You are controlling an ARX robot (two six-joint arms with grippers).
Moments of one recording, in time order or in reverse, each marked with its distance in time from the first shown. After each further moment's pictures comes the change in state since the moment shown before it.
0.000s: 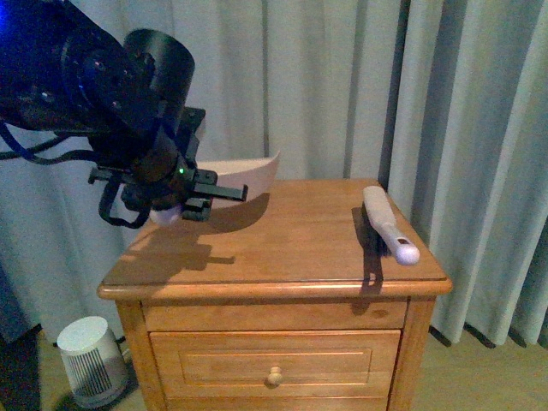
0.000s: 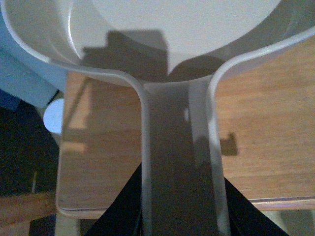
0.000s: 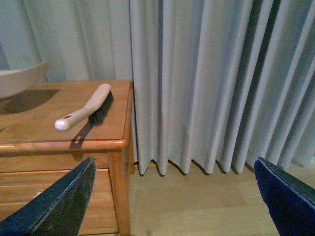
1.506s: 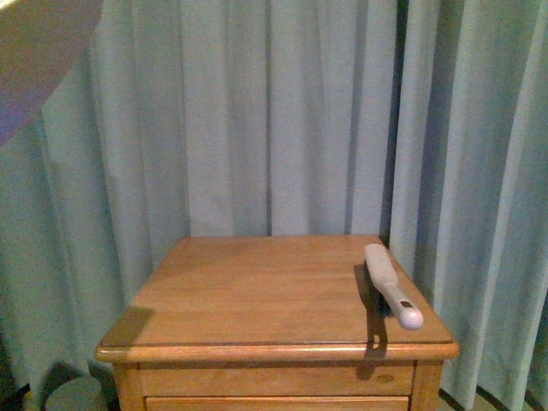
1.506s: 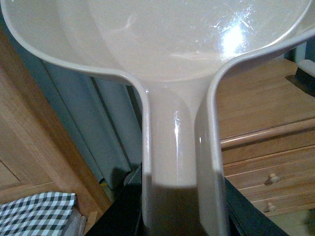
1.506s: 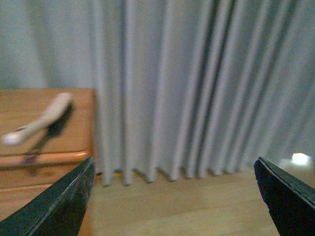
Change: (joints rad) left arm 0.405 -1.912 -1.433 0.210 0.436 0.280; right arm 0.092 0.058 0.000 0.097 0.269 -0.100
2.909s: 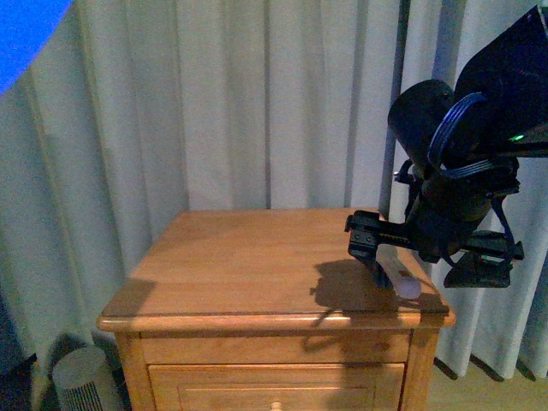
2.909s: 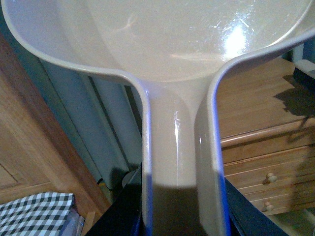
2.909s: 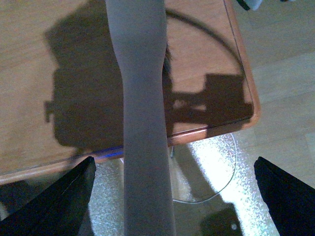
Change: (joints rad) left arm 0.001 -0.002 -0.002 -0.002 0.001 -0.004; right arm 0.281 2.030 1.595 -0.534 -0.078 0.587
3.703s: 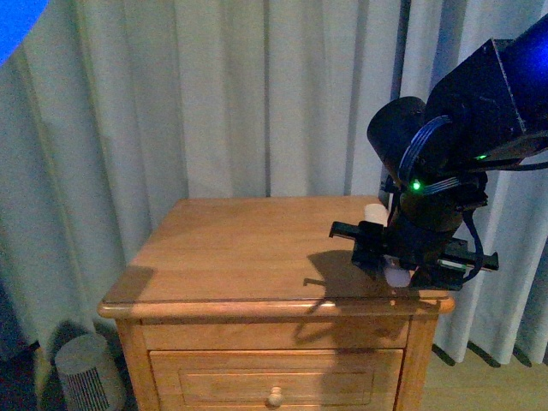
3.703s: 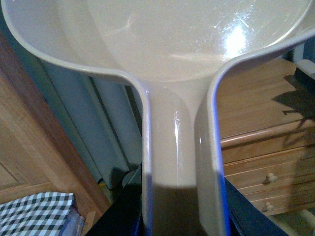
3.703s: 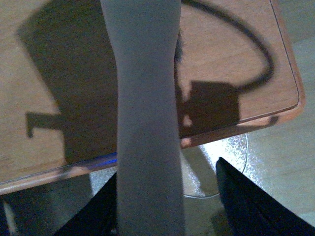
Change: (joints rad) left arm 0.000 0.000 0.000 0.000 0.000 0.000; right arm 0.025 0.087 0.040 0.011 -0.001 0.064
